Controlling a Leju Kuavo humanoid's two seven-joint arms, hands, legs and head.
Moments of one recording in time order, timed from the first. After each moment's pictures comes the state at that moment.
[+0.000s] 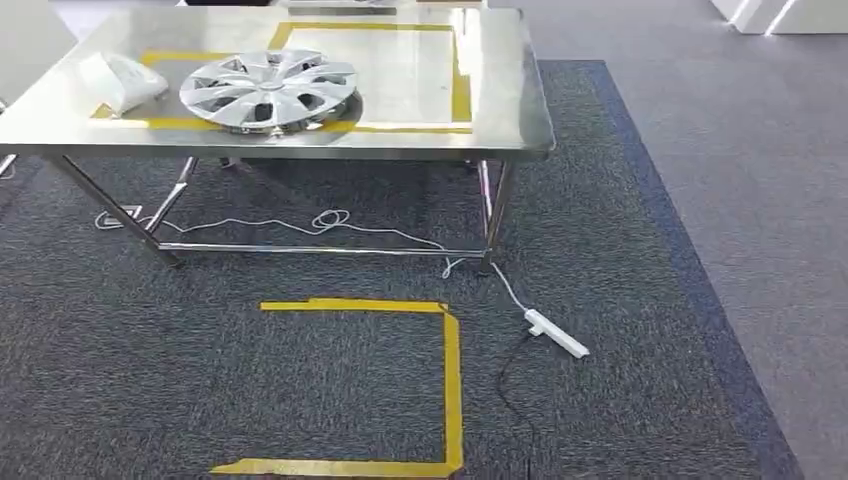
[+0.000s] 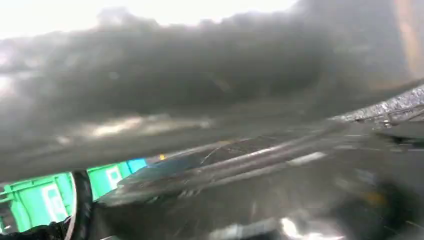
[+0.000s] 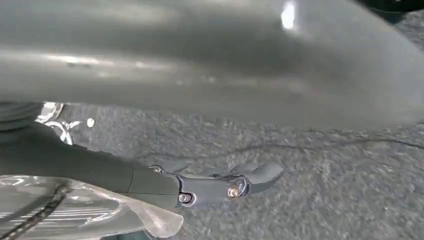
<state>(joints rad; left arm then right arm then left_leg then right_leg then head) -0.07 -0.22 0.86 -0.22 -1.11 0.05 0.17 -0.02 0.04 -0.13 -0.21 0.48 -0.20 -0.08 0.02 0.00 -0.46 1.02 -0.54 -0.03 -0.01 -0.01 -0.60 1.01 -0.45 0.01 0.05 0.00</state>
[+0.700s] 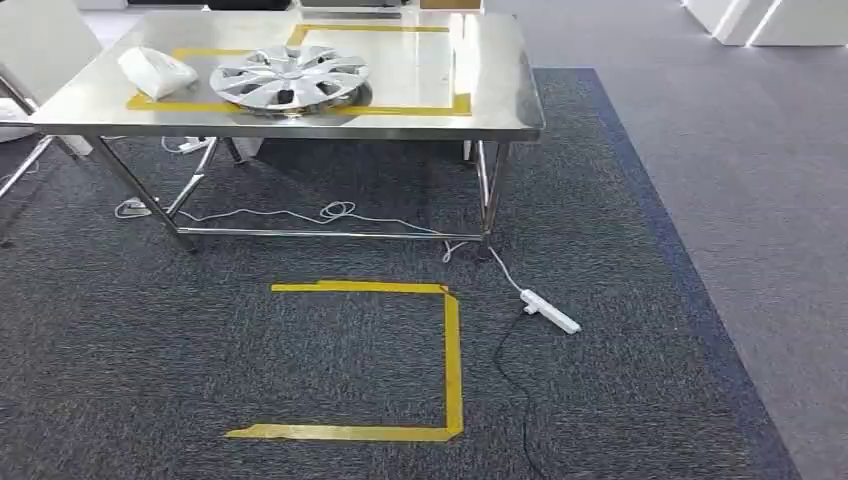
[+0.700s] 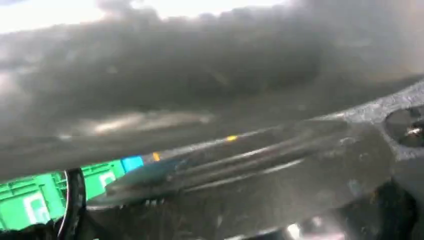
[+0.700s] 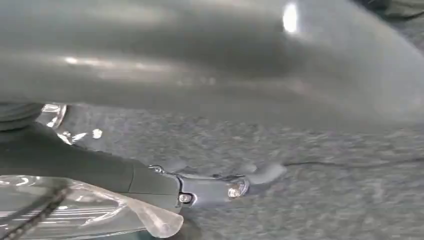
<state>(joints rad) -0.07 -0.22 0.86 -0.22 -1.11 0.05 0.16 -0.03 0.04 -0.13 -0.19 0.48 -0.20 -0.08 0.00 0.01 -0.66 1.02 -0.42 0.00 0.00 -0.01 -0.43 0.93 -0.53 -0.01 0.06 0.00</state>
